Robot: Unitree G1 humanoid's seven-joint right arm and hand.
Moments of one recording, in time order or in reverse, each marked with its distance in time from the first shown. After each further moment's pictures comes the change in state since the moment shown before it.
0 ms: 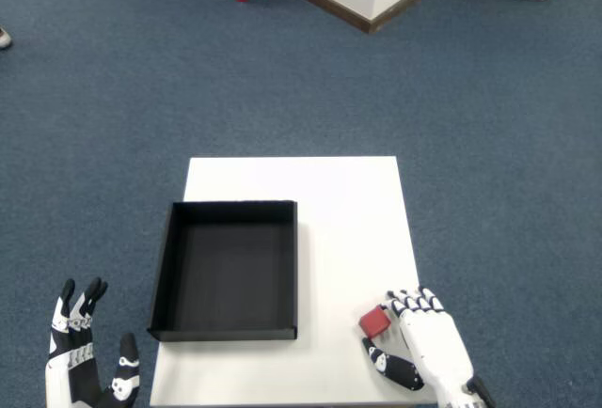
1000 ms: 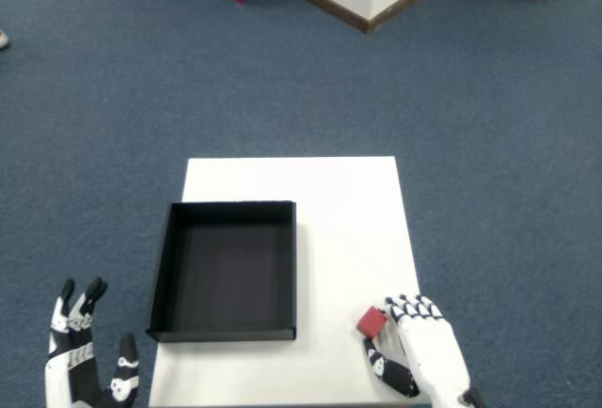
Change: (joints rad) arm 0.027 0.028 -0.015 -0.003 0.003 0.002 -0.062
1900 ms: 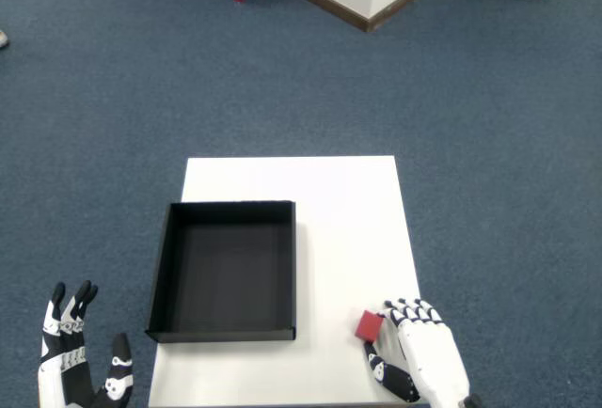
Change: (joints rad) arm 0.010 0.005 0.003 0.019 -0.004 -0.051 -0.030
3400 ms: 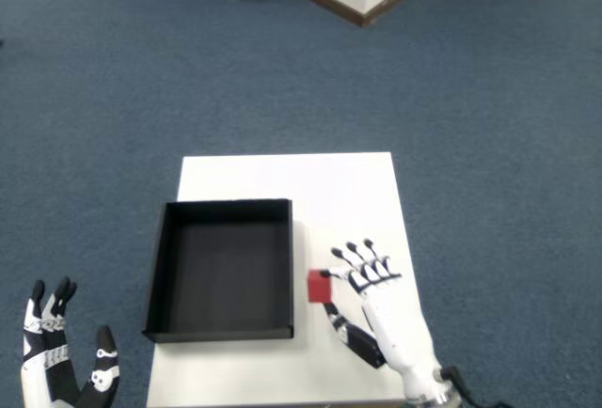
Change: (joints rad) arm -0.115 -0.015 0.094 -0.168 -0.156 -0.219 -0.365
